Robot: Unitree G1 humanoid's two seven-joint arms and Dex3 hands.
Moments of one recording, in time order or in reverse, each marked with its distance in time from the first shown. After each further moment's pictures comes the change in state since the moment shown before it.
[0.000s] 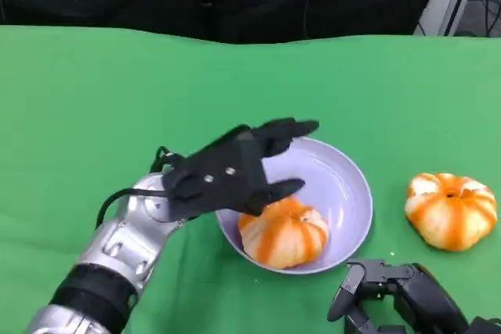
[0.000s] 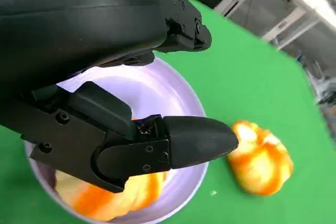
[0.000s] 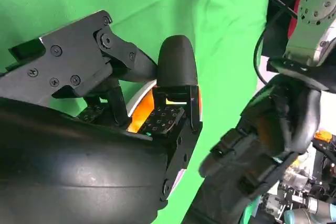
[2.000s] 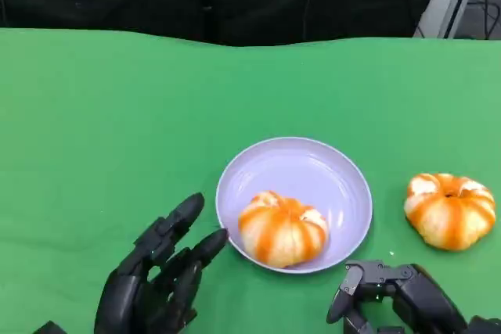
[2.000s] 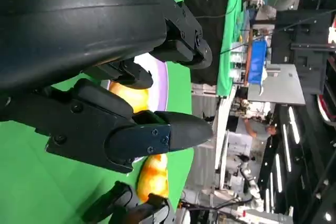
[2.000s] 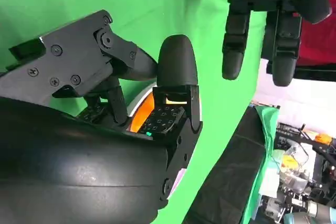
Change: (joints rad) left arm 0.741 -0.184 0.270 -0.330 -0.484 -0.278 -0.052; right arm 0.001 0.000 0.001 -0.004 0.003 0.013 0.015
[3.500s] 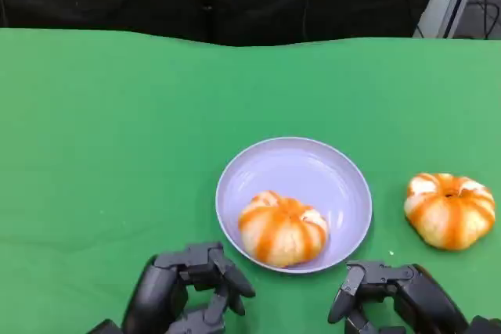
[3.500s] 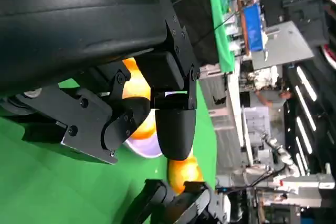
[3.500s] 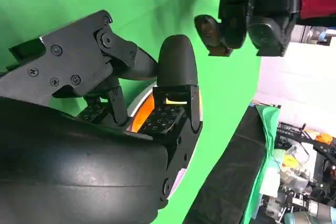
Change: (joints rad) left arm -0.159 0.037 -0.047 0.306 0.231 -0.286 0.073; right arm 0.000 -0.002 -0.004 0.002 0.003 -0.001 0.007
